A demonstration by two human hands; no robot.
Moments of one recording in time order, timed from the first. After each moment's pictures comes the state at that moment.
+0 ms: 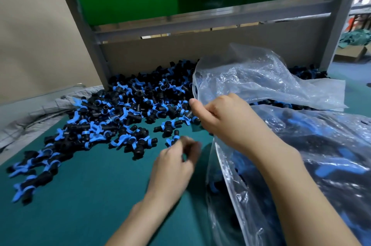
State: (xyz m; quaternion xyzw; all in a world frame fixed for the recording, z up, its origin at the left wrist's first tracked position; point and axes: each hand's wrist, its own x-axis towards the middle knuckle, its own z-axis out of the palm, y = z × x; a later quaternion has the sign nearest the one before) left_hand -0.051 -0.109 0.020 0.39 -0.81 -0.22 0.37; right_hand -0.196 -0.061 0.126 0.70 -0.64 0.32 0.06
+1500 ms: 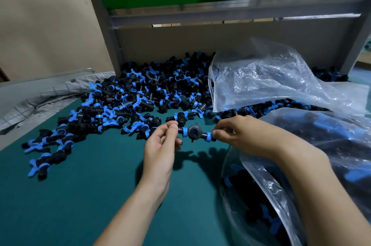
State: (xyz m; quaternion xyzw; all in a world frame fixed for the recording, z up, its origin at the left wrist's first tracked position) left_hand -0.027 -0.130 0.017 0.37 -0.45 -0.56 0.59; right_hand -0.206 -0.068 0.100 0.70 -0.69 0.12 -0.15
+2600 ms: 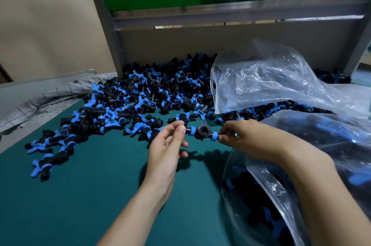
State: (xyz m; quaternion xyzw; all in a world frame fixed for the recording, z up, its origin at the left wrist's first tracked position) left_hand -0.024 -0.121 0.024 0.34 -0.49 -0.59 0.55; right_hand -0.208 -0.069 0.097 0.68 -0.71 0.10 -0.16
